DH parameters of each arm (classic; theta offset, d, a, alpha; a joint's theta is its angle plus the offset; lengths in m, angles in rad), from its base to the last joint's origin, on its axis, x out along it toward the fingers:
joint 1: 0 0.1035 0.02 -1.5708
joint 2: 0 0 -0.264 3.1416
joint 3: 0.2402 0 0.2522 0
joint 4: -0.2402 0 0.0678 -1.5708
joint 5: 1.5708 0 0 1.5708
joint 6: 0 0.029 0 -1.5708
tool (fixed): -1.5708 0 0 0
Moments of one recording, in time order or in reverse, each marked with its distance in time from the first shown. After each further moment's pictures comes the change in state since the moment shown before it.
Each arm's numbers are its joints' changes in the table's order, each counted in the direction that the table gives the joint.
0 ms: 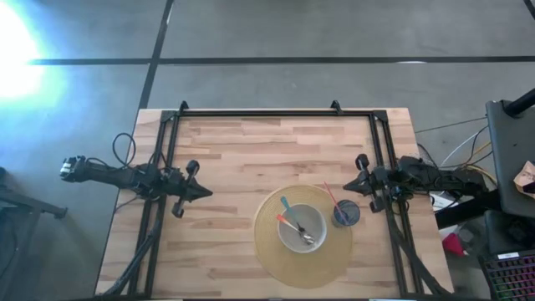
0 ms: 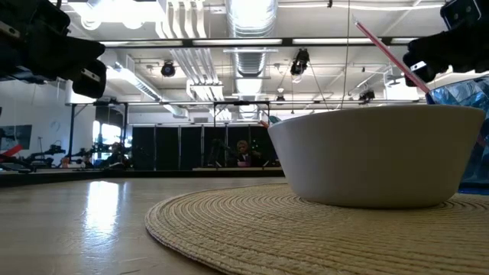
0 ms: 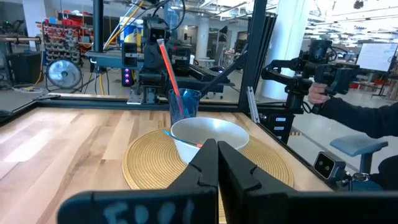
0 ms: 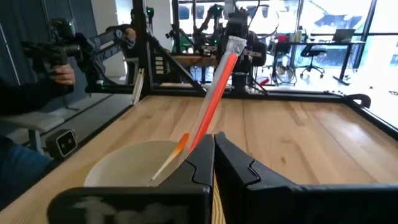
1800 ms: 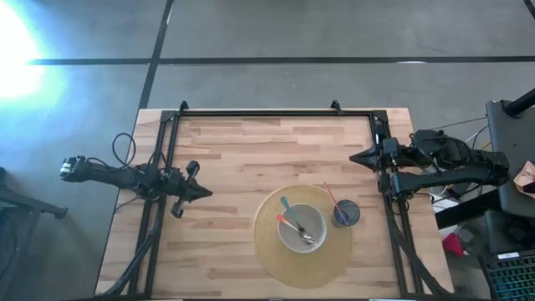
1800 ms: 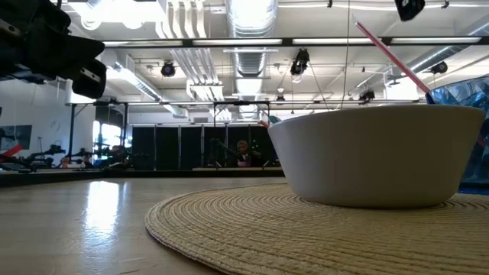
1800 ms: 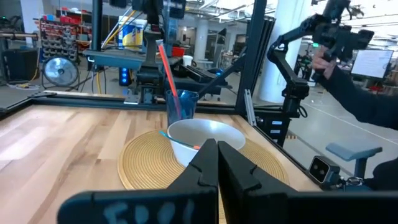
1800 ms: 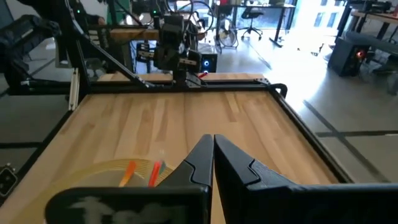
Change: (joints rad) left arm 0.000 0.000 -0.003 0.008 -0.006 -0.030; right arm 0.000 0.508 0.701 -0.397 -0.260 -0.026
